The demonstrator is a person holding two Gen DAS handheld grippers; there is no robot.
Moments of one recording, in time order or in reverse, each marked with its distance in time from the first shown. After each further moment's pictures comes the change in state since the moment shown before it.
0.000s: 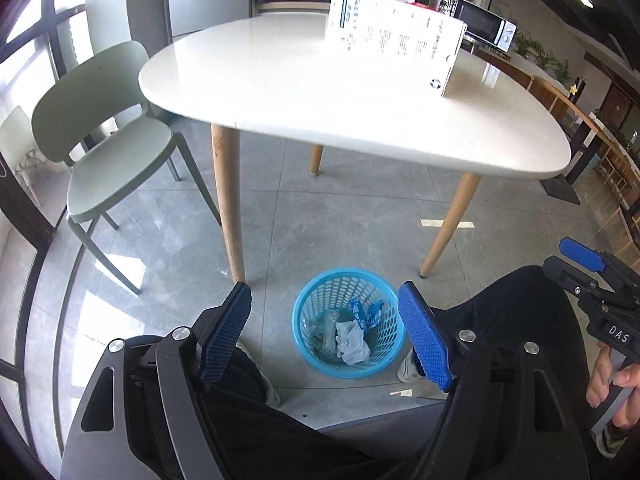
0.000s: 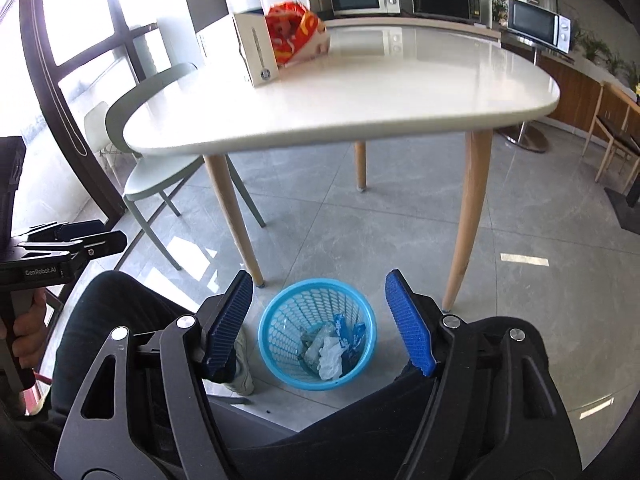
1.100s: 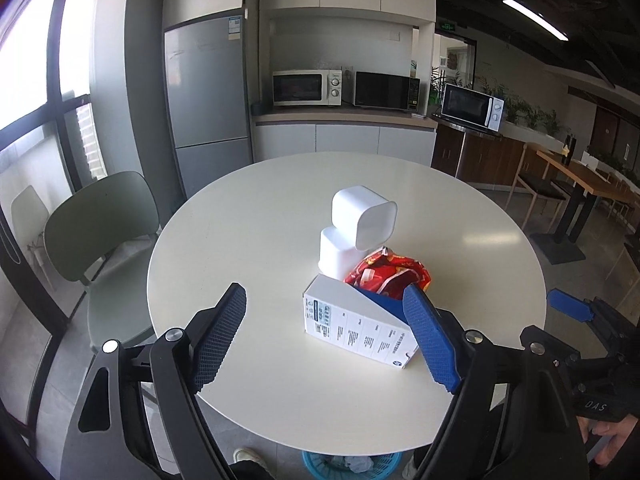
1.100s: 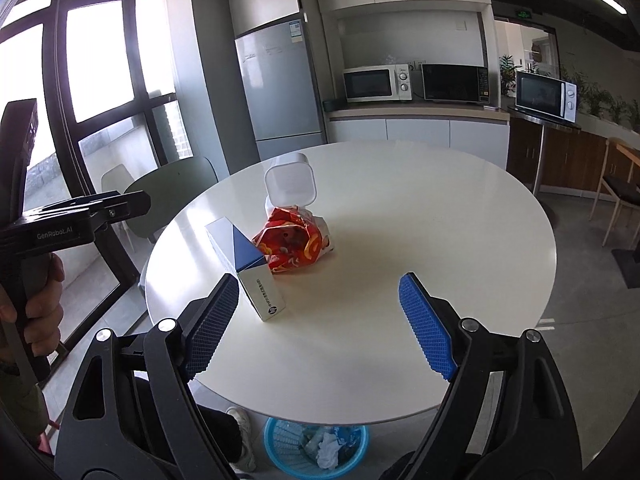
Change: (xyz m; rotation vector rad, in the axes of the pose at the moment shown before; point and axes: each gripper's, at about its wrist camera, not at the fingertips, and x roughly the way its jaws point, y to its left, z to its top) left arm -0.075 -0.039 0.188 0.048 -0.321 0.043; right arm -0.033 -0.008 0.159 -0.028 -0.216 0.054
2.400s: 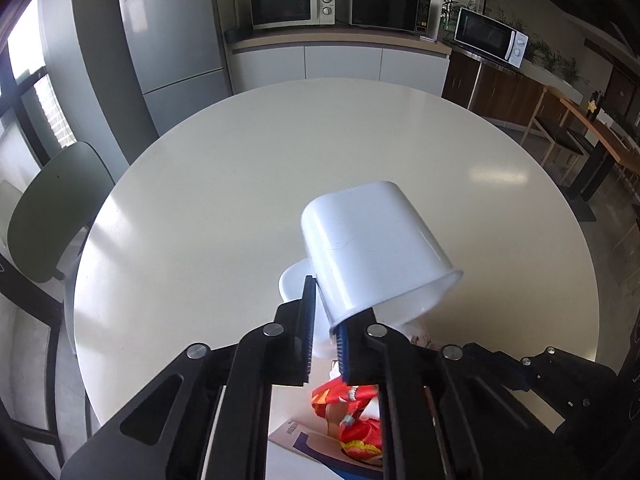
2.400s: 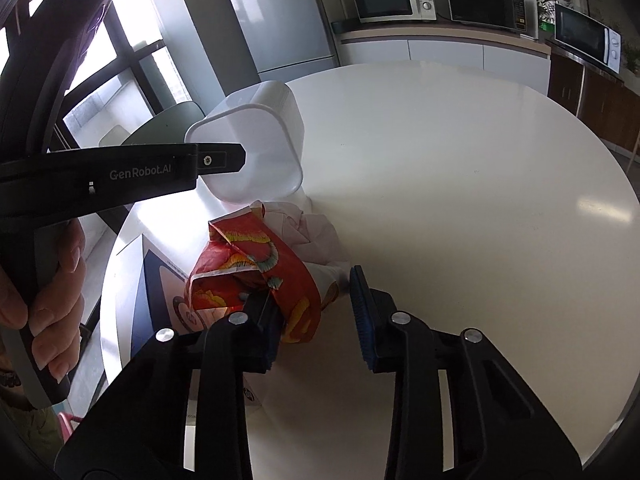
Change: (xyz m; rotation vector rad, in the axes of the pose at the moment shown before) left arm 0.172 -0.019 0.054 0.030 0.311 -0.001; right arm 0.177 -0.003 0.041 0.044 0.279 0.069
